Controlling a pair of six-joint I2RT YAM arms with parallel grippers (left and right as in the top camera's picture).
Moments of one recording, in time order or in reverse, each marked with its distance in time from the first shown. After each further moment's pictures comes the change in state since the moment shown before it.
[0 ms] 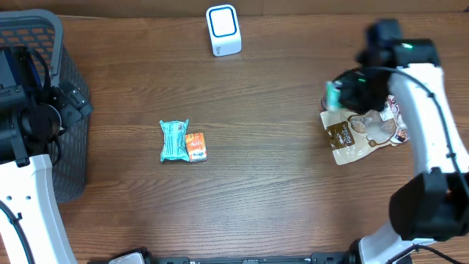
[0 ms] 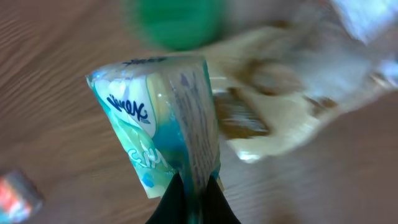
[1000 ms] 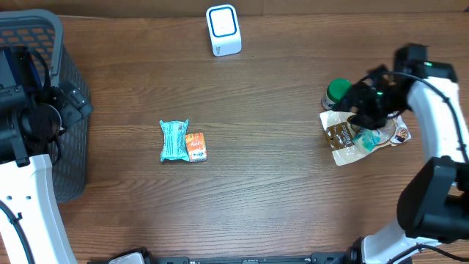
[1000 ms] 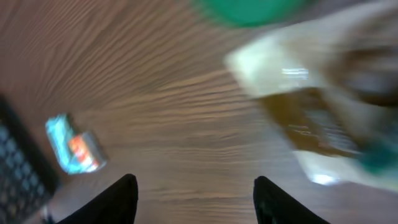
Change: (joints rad) left arm 0.000 0.000 0.000 0.000 0.000 0.000; right arm -0.059 0.003 -0.163 0.151 -0.388 -0.144
